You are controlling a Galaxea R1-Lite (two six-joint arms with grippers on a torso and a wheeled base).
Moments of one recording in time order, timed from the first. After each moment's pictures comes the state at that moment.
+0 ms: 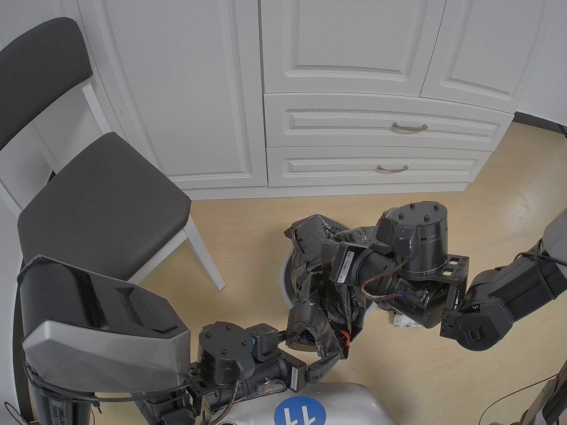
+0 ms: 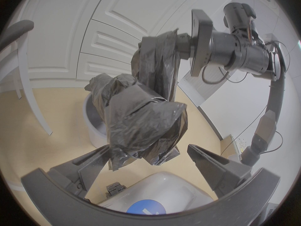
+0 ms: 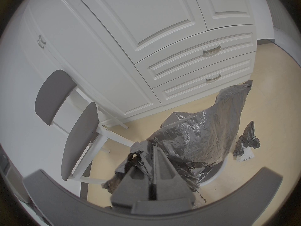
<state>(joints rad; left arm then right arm) -0.85 2.28 -0.41 -1.54 -0.07 -0.31 0.75 1.90 -0.82 -0.78 -0.30 0.55</state>
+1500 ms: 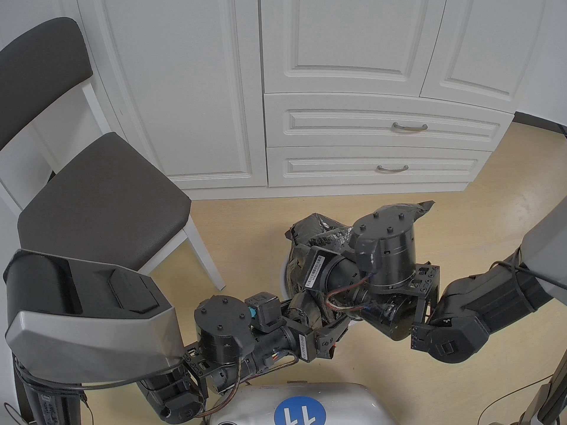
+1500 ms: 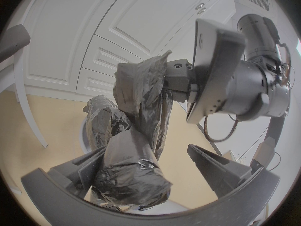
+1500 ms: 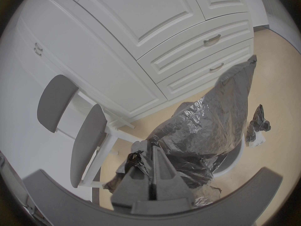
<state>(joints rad) -0.82 2.23 -0.52 -1.54 -0.05 -0.36 0.84 1.97 -0.91 -0.76 -0.36 0.69</state>
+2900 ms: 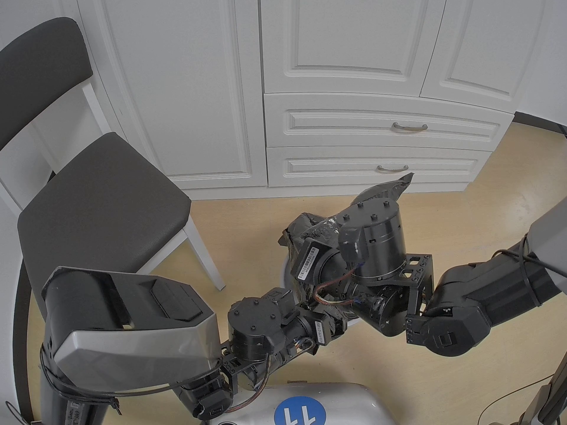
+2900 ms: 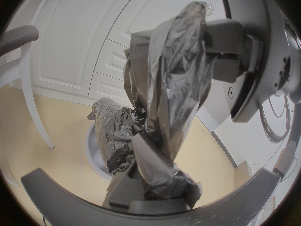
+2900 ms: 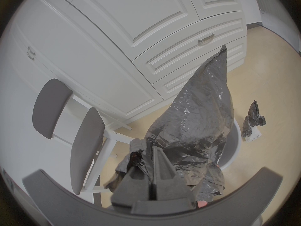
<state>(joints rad) -0.85 2.36 -0.69 -1.54 0.15 -0.37 0.86 1.96 -1.01 -0.60 -0.43 0.77</state>
